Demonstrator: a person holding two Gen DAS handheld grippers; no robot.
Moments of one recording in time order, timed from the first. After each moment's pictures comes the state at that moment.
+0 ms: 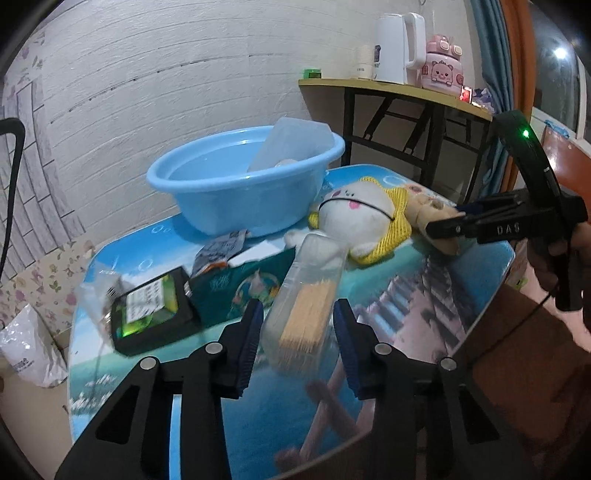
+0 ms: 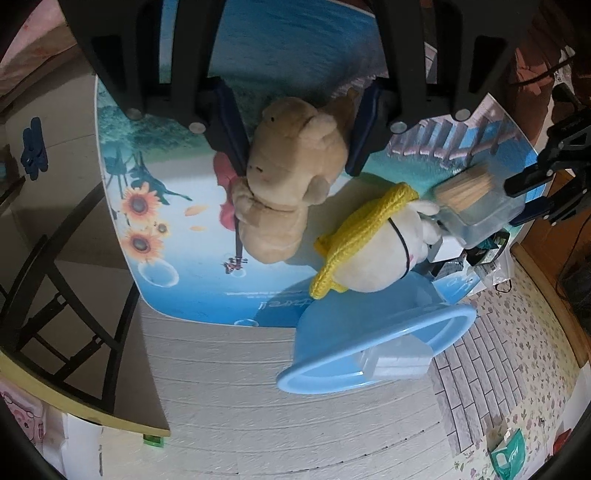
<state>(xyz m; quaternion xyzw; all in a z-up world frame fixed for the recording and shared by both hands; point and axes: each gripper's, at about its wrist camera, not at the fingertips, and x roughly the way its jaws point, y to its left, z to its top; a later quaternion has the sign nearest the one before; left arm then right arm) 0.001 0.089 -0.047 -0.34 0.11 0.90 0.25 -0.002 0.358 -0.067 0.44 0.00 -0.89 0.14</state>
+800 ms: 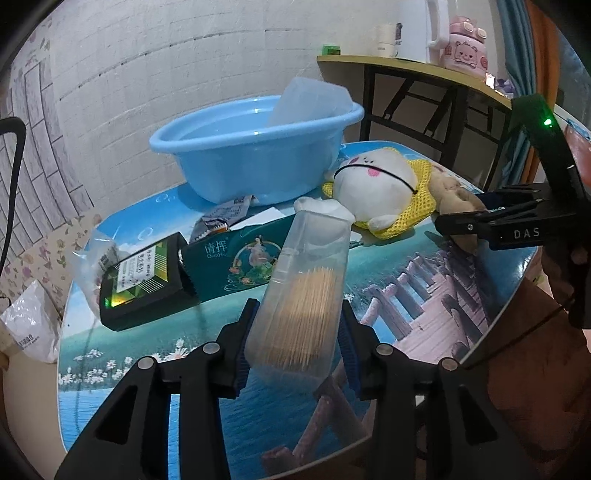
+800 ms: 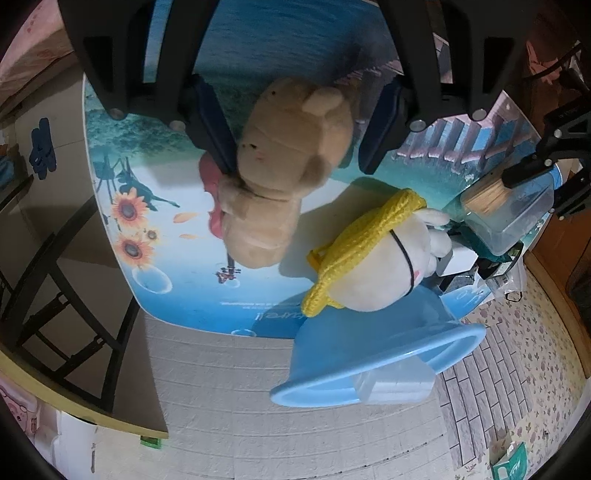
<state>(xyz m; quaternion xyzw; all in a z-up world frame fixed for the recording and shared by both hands) -0.011 0.101 -0.072 -0.38 0.11 0.89 0.22 -0.009 0.338 -0.080 0.45 0.02 -0.89 0.12</state>
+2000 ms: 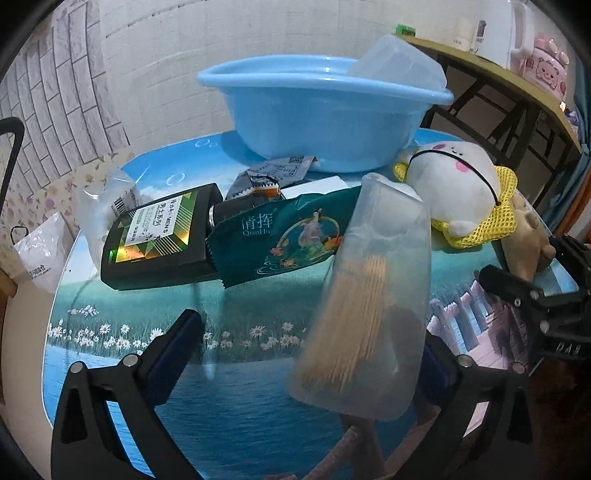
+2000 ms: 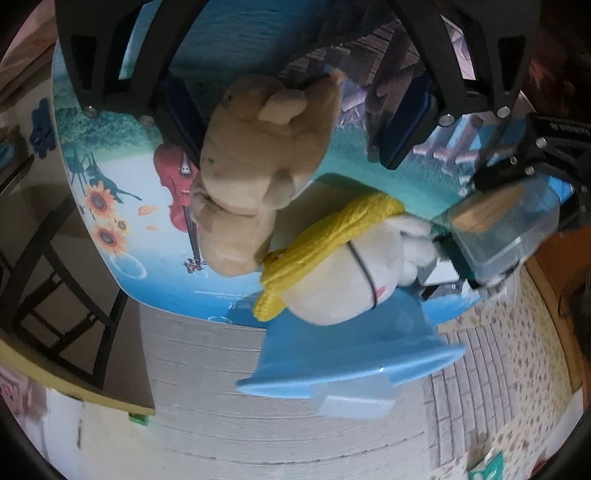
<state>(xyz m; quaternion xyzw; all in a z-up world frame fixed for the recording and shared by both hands) -0.050 0.098 -0.097 -0.46 0.05 0.88 0.11 0.001 0.308 -0.098 0.40 0.05 -0.90 0.14</state>
